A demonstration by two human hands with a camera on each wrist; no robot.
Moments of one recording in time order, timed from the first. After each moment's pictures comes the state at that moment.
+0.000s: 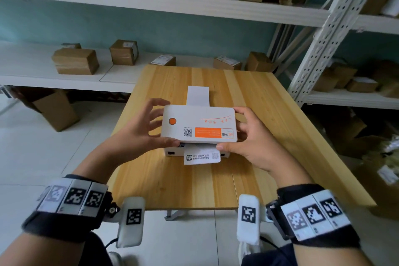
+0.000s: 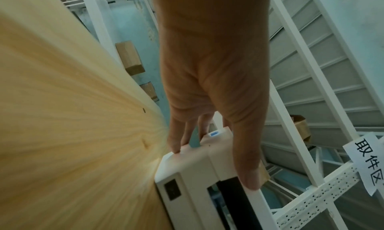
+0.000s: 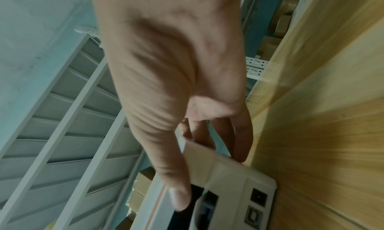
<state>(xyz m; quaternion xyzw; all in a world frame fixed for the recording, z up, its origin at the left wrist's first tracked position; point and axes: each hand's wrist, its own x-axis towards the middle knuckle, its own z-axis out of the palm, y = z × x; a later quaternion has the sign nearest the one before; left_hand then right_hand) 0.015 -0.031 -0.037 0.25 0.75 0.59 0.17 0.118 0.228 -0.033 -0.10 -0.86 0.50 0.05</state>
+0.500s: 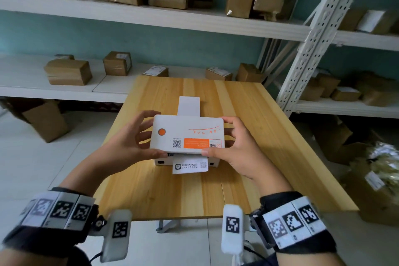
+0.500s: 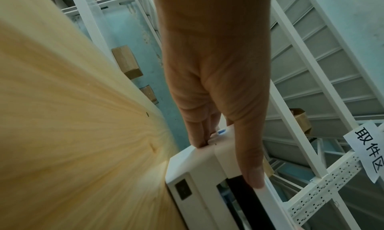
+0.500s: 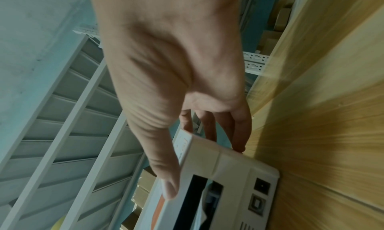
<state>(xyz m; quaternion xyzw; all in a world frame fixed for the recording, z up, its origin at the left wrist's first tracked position) 0.020 -0.032 -0.036 0.26 0.75 0.59 0.17 0.120 0.220 -0.033 -0.10 -0.83 0.54 0.09</state>
